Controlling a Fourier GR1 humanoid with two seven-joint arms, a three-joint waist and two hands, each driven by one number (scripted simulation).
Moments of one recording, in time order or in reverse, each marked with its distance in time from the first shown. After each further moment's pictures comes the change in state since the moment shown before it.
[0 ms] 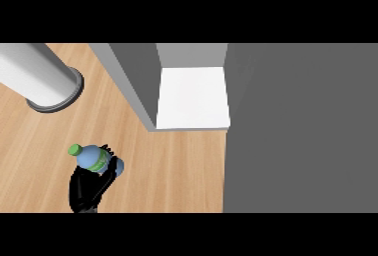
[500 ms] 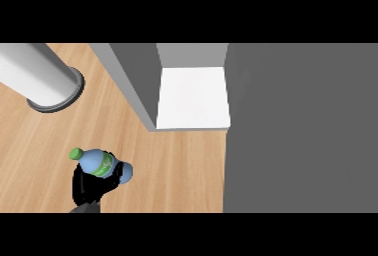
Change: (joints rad) left arm -0.078 0.011 0.017 0.112 0.006 -0.120 -0.089; right arm 0.011 -0.014 -0.025 0.005 -0.027 0.007 -0.010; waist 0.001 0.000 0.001
